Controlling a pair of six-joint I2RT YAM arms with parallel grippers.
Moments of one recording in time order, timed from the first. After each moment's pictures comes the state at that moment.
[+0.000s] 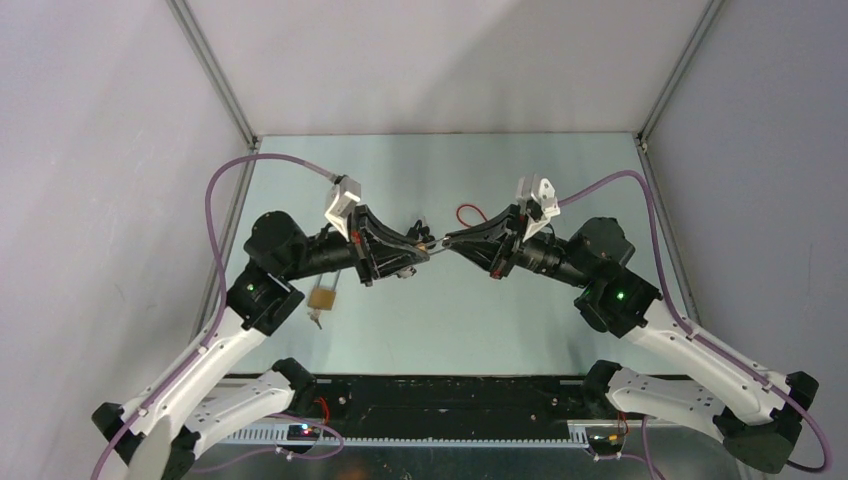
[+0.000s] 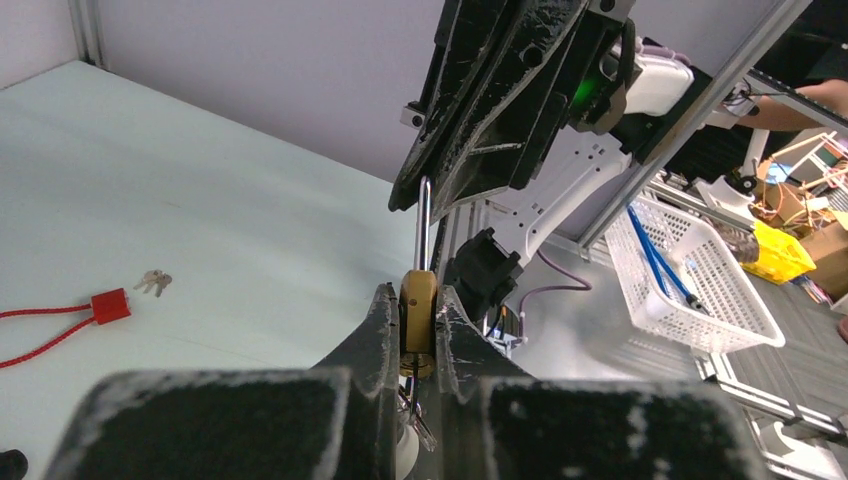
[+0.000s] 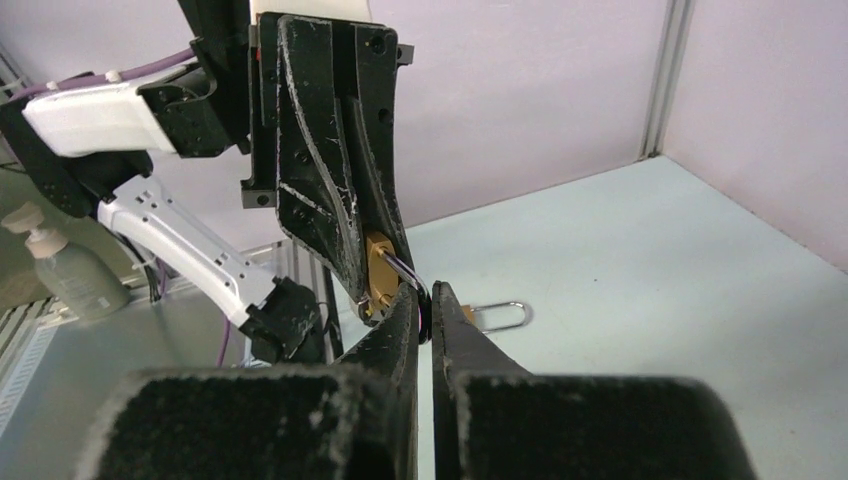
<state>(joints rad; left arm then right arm) -0.67 0.85 0.93 0.03 0.72 -0.44 0.90 0.92 0.97 0.15 -0.41 0.20</state>
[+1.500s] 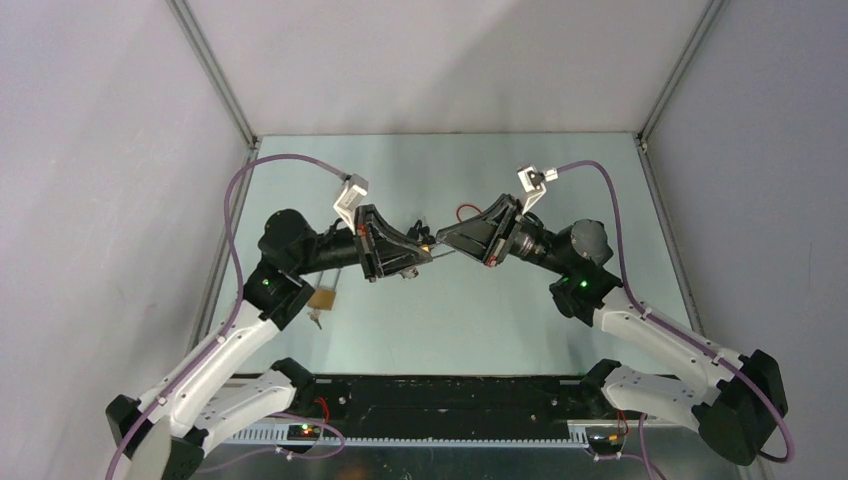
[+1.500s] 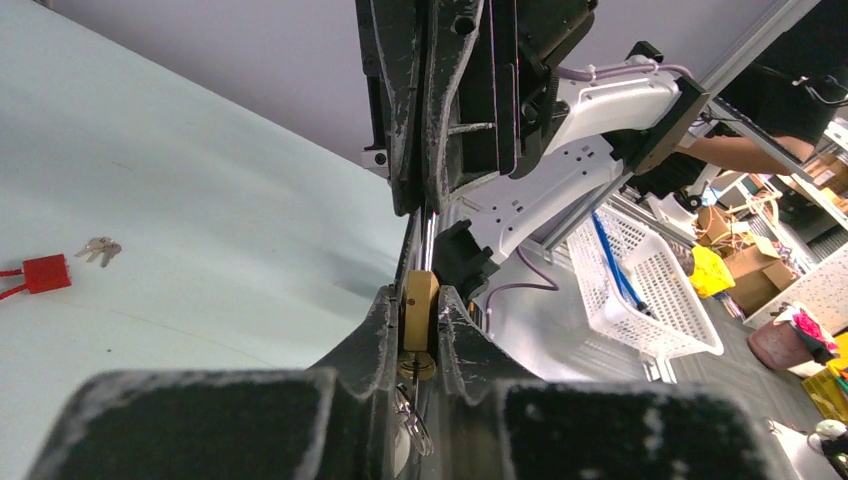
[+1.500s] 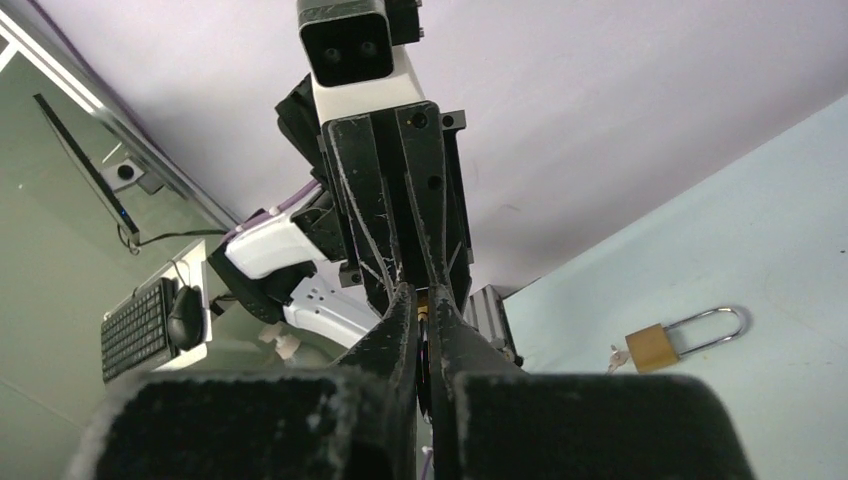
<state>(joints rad) -0.59 0.88 0.85 0.16 0.80 -0.58 0.73 1.04 0.77 0.68 -0.54 0.89</state>
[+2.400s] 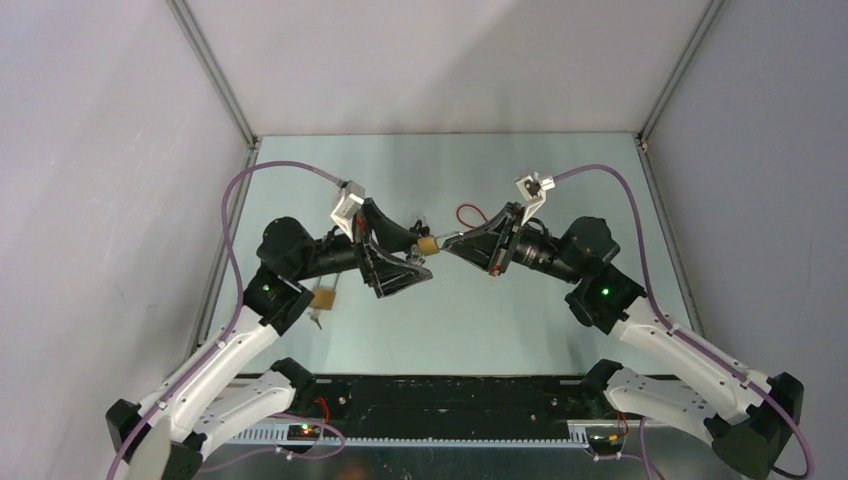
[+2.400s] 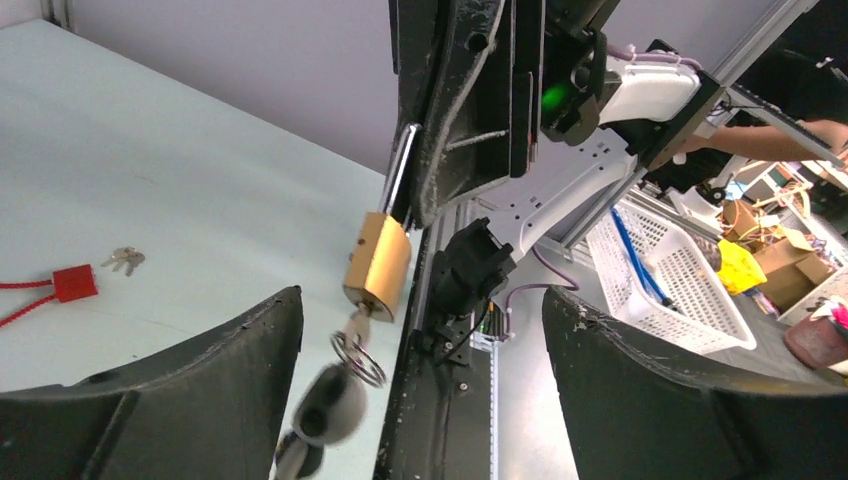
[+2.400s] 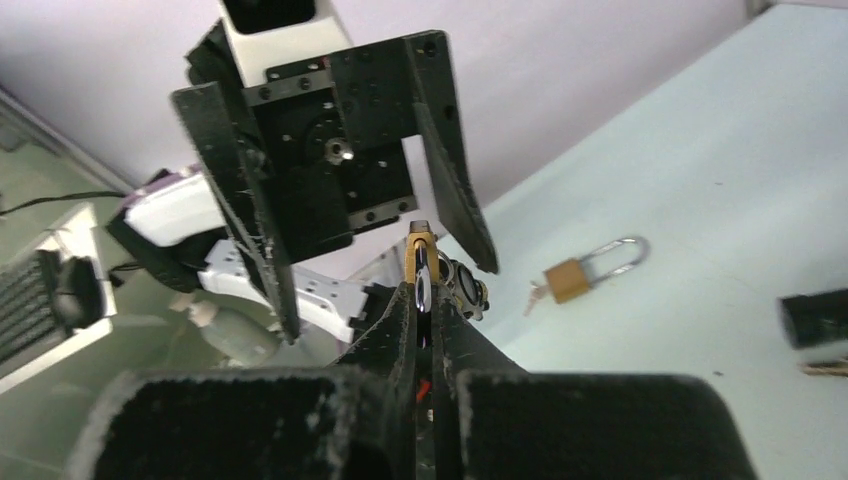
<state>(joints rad) -0.59 0.84 0.80 0.21 0.80 -0.57 0.78 0.94 0.84 0.31 -0.47 0.67</state>
